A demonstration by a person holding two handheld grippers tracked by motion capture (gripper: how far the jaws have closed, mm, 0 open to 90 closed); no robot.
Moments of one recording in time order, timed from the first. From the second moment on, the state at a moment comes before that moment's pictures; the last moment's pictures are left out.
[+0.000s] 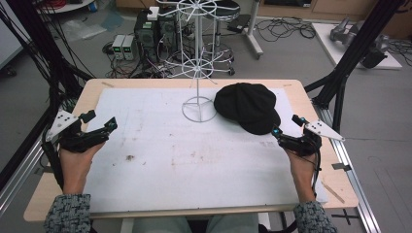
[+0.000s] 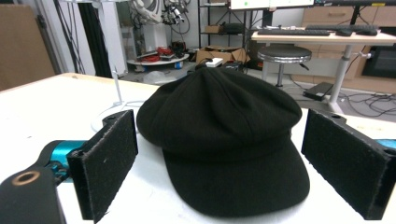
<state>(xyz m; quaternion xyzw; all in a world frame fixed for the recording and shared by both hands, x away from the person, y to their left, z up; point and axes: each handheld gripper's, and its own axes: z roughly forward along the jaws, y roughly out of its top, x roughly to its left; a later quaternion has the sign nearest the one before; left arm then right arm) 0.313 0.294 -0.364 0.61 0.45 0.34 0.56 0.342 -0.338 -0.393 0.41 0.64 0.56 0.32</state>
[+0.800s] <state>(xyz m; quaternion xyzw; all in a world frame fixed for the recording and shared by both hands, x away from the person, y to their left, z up) 0.313 0.295 -0.362 0.62 0.45 0.34 0.55 0.463 -0.289 -0.375 0.38 0.68 0.53 0.33</state>
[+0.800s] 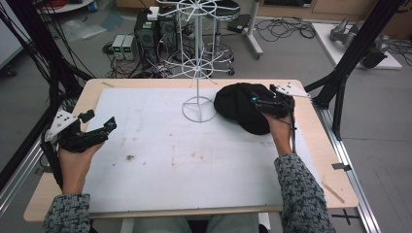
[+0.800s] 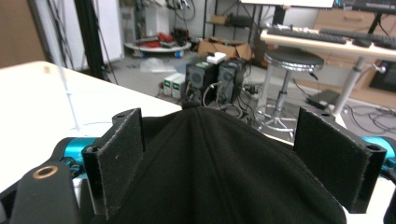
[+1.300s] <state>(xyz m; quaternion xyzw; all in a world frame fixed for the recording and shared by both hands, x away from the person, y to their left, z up) 0.313 0.294 -0.362 0.62 0.45 0.34 0.55 0.502 -0.279 -0.401 0.39 0.73 0.48 0.30</state>
